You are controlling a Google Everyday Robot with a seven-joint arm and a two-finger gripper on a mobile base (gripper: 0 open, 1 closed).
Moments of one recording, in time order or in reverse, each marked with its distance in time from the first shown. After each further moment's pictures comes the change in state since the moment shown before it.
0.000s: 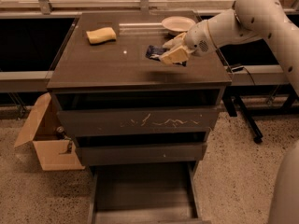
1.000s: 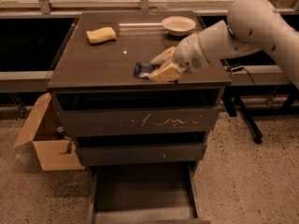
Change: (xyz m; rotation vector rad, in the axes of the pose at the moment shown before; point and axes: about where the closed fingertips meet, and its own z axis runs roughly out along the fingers) arm -0.011 0.085 0.019 -0.090 0.023 -0.070
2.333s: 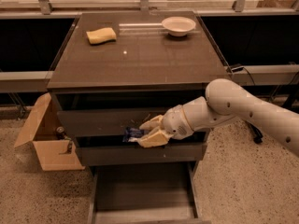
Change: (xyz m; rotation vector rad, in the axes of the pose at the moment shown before) arm 0.118 0.123 0.104 -0.212 -0.046 0.207
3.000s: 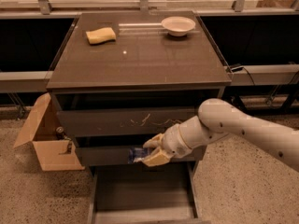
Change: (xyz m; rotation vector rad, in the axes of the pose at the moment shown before) arm 0.070 0.004 0.032 0.018 0.125 -0.055
